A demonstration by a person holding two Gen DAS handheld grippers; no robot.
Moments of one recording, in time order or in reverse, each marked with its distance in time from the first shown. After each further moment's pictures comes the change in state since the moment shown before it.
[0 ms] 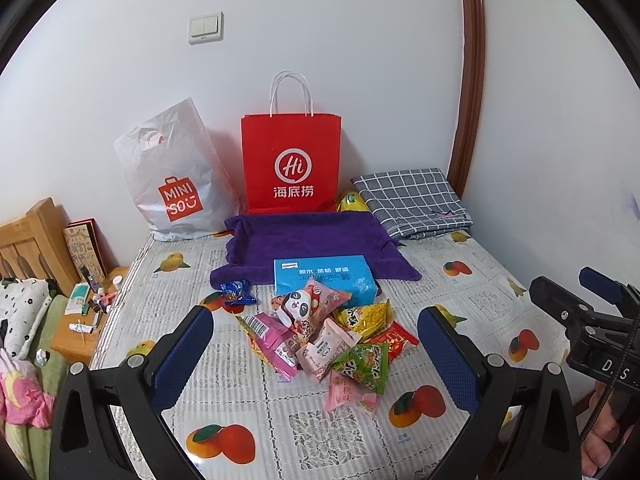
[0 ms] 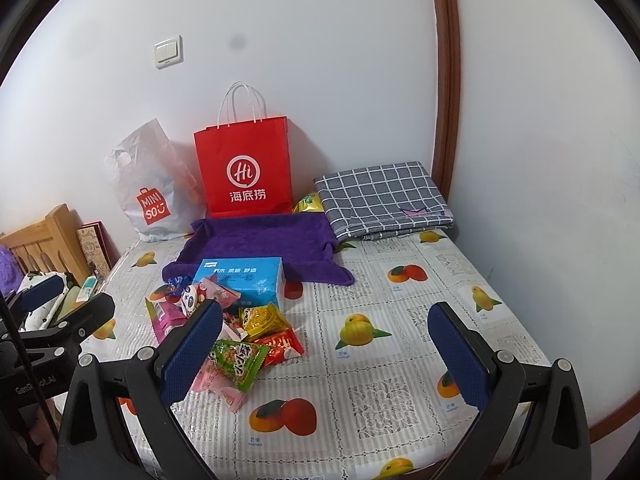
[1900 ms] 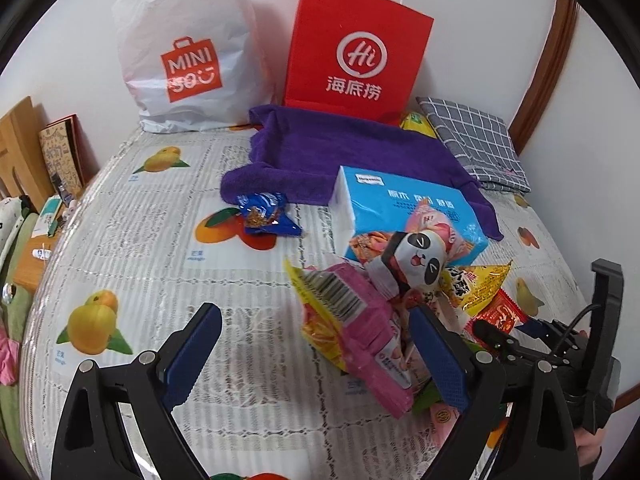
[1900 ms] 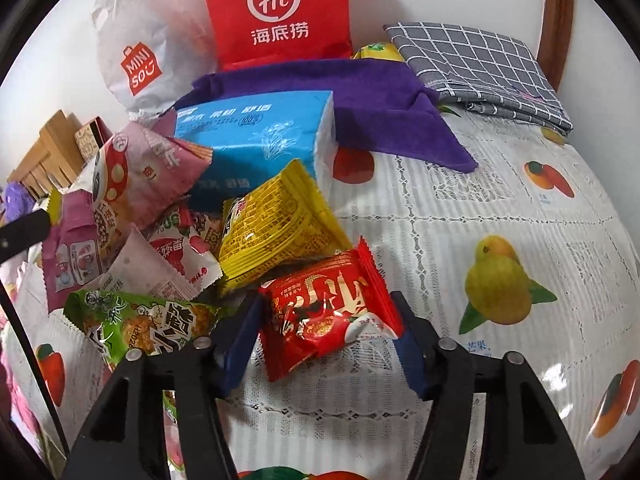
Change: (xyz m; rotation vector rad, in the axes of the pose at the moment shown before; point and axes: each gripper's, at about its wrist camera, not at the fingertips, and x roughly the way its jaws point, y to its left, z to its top) left arm 0.164 0.087 -0.048 -0.162 0.285 -0.034; right arm 0.237 0.047 -0.087 -0.097 0.392 0.161
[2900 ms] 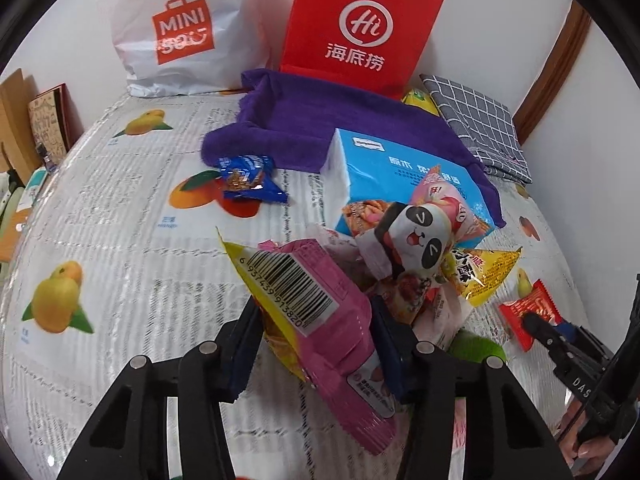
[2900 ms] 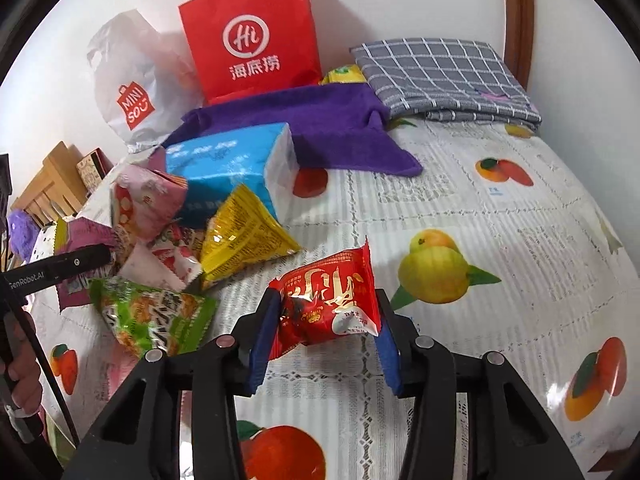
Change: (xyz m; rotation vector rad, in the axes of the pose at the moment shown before) left arm 0.023 0.001 -0.010 -0.047 0.078 -0.031; right arm -0.041 -0.034 -0.011 0.063 -0.082 0.007
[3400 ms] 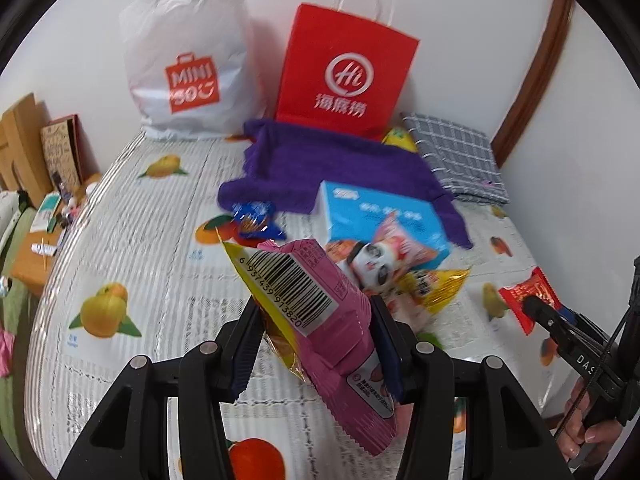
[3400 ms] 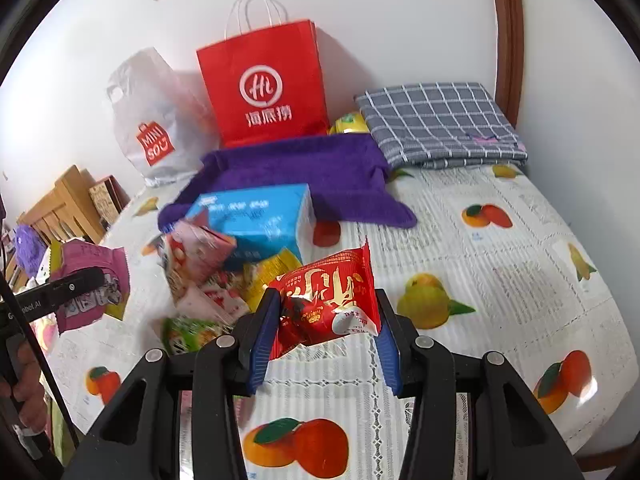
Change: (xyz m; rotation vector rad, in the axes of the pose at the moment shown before) left arm -0.072 -0.009 0.008 0.031 -0.108 -0.027; right arm -0.064 0.016 0.025 0.015 -0.104 0.005
